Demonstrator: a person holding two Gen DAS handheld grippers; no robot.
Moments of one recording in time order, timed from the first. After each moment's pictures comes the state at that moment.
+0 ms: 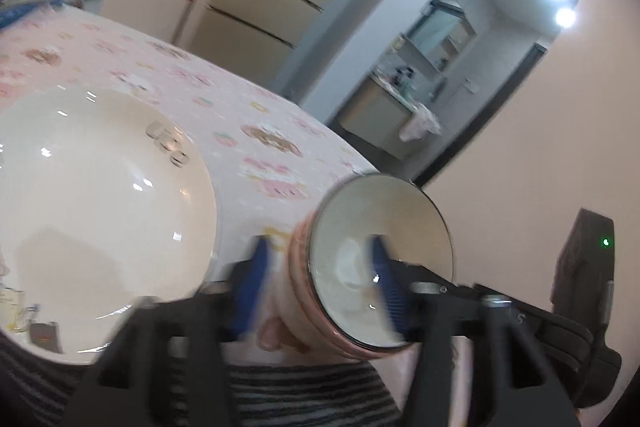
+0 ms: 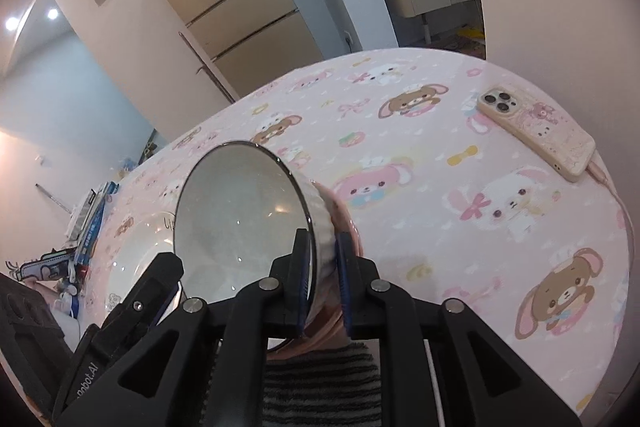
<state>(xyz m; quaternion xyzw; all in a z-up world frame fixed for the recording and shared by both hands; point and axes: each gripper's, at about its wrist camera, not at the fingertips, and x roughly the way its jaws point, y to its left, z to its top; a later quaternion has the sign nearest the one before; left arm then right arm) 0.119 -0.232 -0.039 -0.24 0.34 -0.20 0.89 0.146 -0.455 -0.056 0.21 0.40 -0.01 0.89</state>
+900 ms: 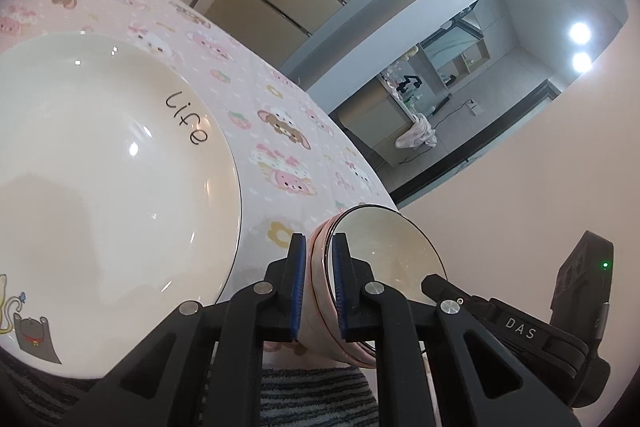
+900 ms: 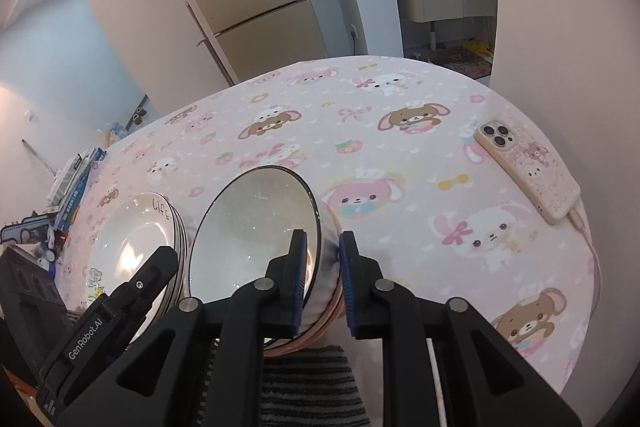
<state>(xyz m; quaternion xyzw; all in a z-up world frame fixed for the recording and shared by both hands) 0.133 -0.202 -0.054 -0.34 0.35 -0.20 0.85 0.157 -0.449 -0.037 0.13 0.43 -0.01 0.89</state>
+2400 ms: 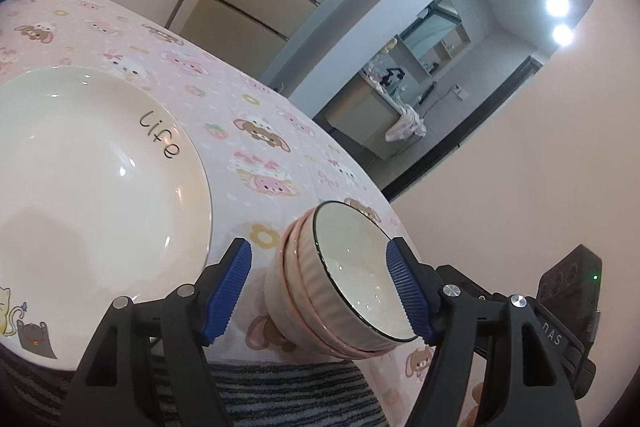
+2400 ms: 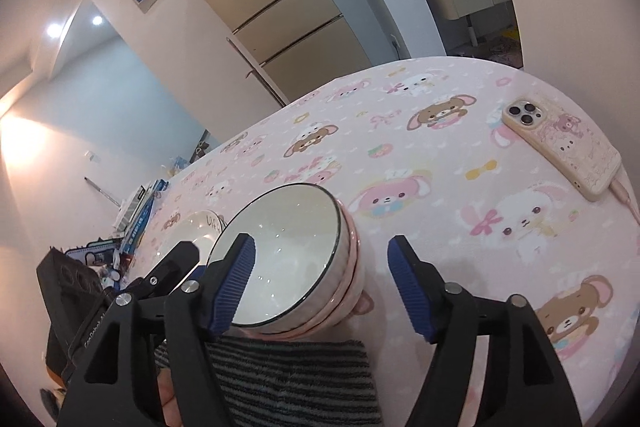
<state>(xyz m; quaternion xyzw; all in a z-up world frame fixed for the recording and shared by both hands) 0.124 -0.220 -0.038 -0.29 0.34 -0.23 0.87 0.133 -0.482 -0.050 0.24 0.37 0.09 0.89</state>
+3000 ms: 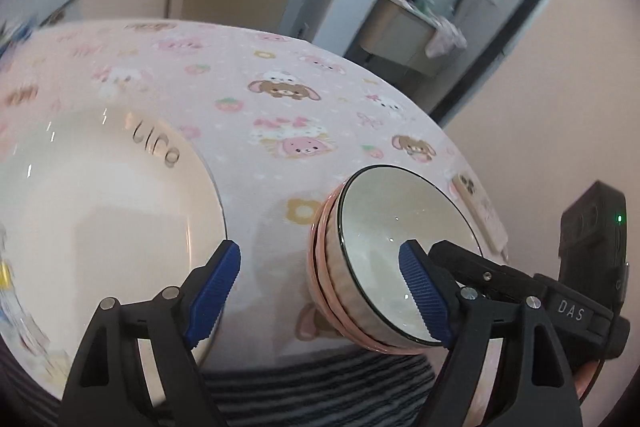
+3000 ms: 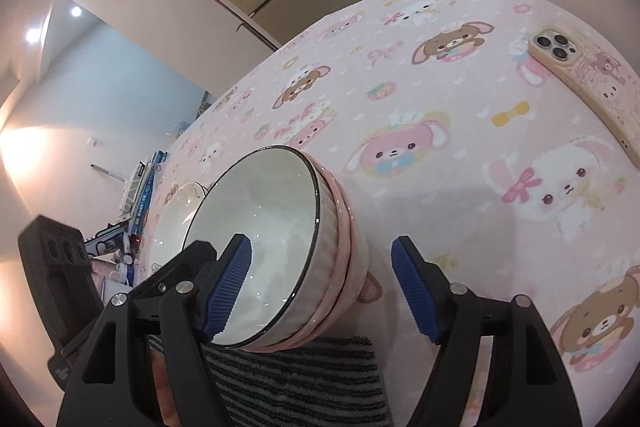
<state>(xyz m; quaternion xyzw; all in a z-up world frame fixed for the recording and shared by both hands) 0.167 -0.255 -0.028 -0.11 0.46 -0.20 0.86 0.173 -0.486 -0.088 0.28 0.47 0.12 0.83</state>
